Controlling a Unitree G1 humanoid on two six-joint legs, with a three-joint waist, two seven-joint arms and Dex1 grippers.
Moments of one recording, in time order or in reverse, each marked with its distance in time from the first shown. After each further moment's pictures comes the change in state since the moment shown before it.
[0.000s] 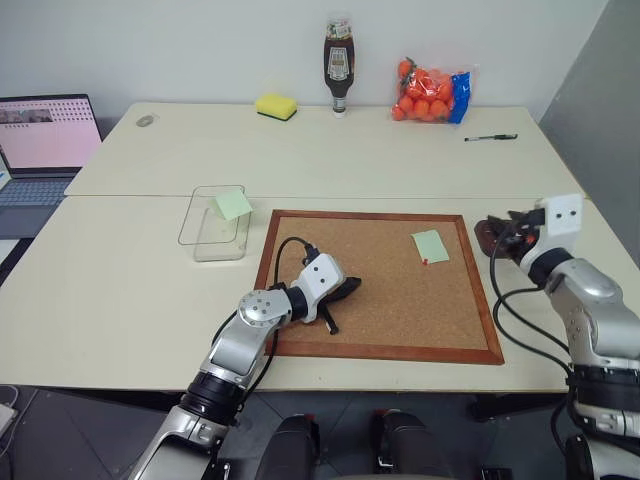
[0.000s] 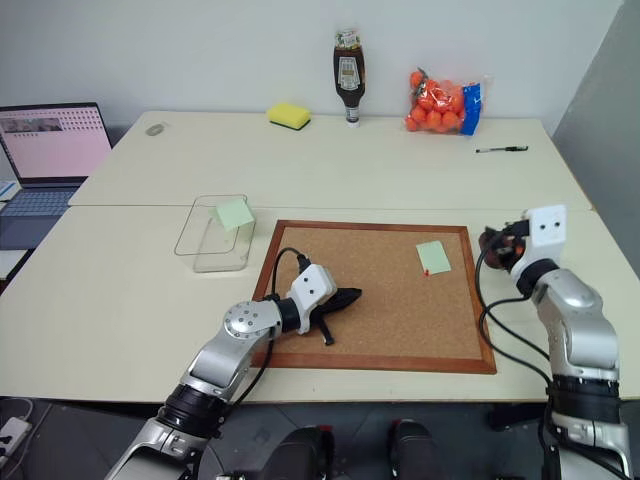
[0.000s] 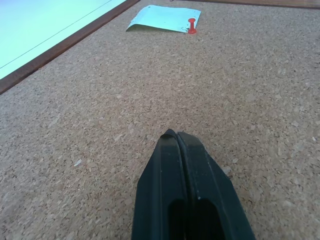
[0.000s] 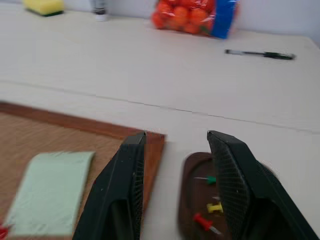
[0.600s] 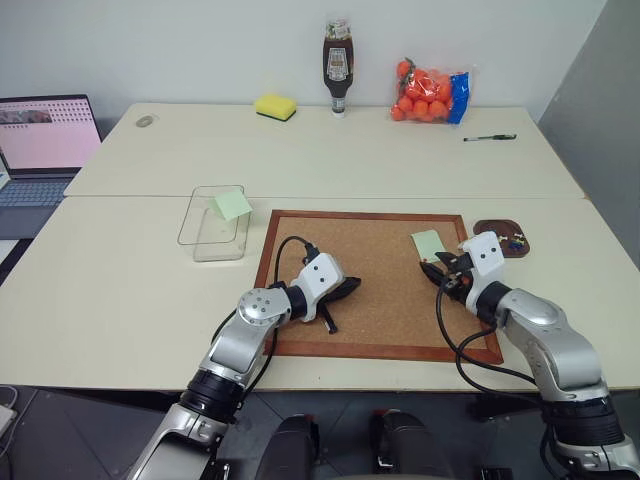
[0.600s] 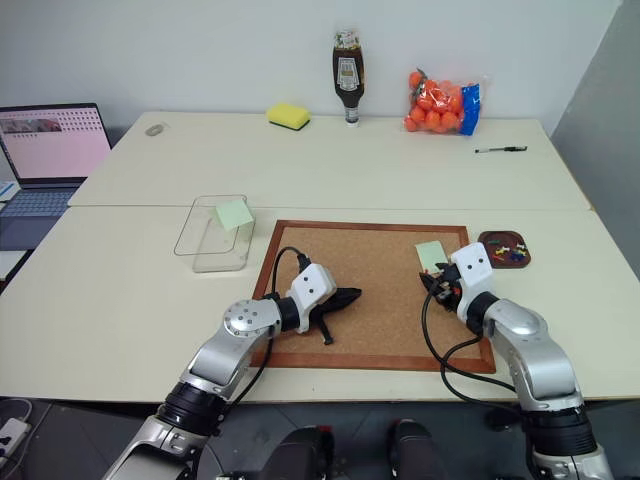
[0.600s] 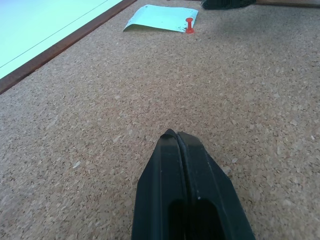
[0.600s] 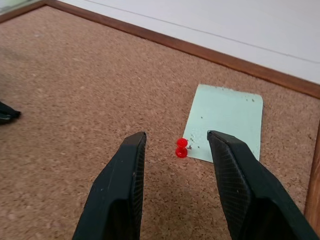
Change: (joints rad) left arm -0.008 0.004 0.000 0.009 0.000 -0.002 -0.009; right arm 0.046 0.052 0.215 -0.051 -0.045 0.039 0.035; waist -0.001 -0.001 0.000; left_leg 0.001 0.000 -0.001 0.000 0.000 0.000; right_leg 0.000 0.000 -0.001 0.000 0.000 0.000
